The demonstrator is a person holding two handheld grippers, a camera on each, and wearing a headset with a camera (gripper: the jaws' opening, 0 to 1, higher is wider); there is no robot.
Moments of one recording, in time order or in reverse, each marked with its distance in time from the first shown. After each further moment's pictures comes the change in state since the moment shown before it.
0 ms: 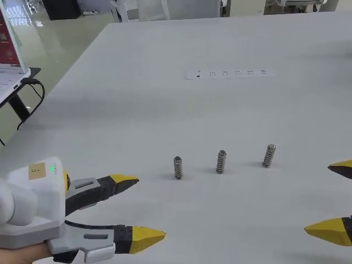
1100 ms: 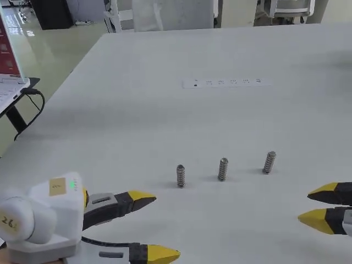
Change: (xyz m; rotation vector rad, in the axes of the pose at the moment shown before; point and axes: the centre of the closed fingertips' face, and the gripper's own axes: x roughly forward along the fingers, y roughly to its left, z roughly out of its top) left arm 0.006 -0.021 -0.002 0.028 -0.003 -0.096; right arm 0.004 0.019 -0.001 0.064 0.138 -0.043
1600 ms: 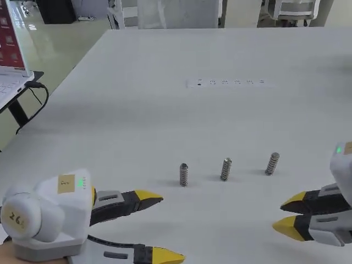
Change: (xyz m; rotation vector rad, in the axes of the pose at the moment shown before) left arm 0.001 -0.009 -0.001 0.039 0.014 -0.044; right arm 0.032 0.029 0.006 -0.030 0.115 0.056
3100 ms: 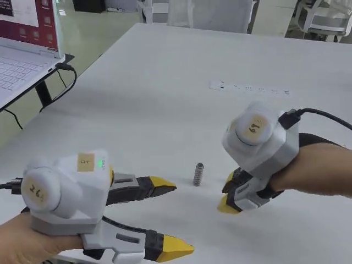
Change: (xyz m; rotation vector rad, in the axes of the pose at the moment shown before) left arm -0.002 0.001 0.014 0.028 -0.048 0.021; right arm 0.085 0.039 0.079 -0.370 0.262 0.159
